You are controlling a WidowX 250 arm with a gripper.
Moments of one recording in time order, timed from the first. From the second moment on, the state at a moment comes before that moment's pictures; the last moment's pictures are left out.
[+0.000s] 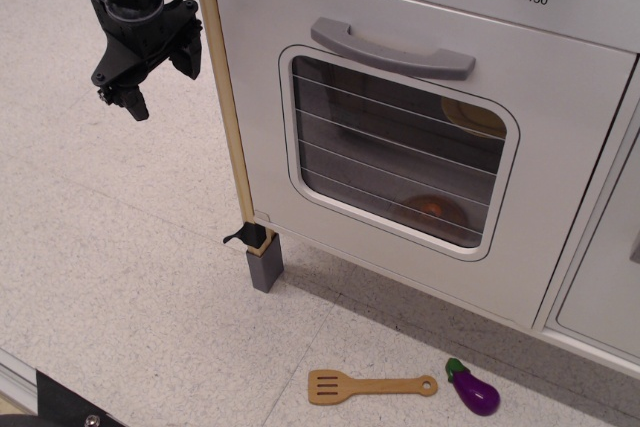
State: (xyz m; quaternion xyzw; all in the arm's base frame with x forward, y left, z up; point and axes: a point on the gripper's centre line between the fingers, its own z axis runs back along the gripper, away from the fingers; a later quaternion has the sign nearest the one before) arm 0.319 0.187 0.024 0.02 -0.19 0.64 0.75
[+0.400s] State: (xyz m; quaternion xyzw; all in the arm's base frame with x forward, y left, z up) arm 0.314 0.181 0.014 0.02 -0.16 0.64 0.75
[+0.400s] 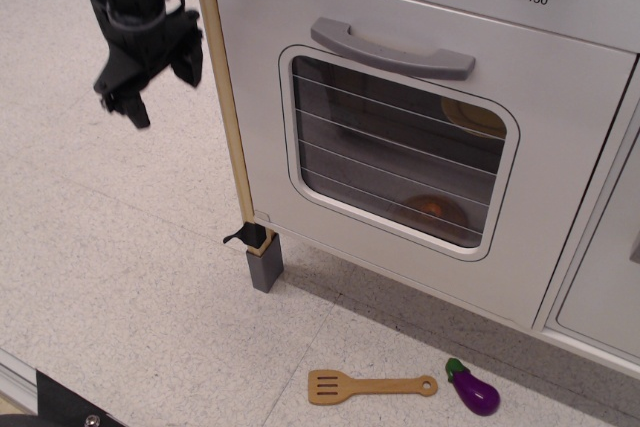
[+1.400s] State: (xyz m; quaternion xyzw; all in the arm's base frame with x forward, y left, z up) arm 0.340 0.022 0.087 -0.18 -0.15 0.65 0.72
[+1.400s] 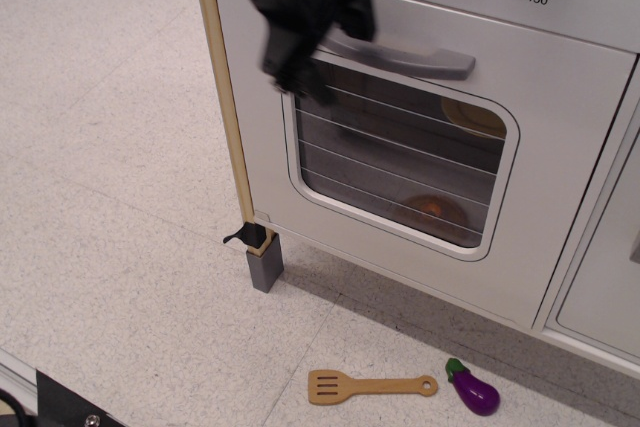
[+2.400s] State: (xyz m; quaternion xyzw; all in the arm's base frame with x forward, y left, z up) arm 0.329 0.030 0.052 -0.17 -0.16 0.67 0.70
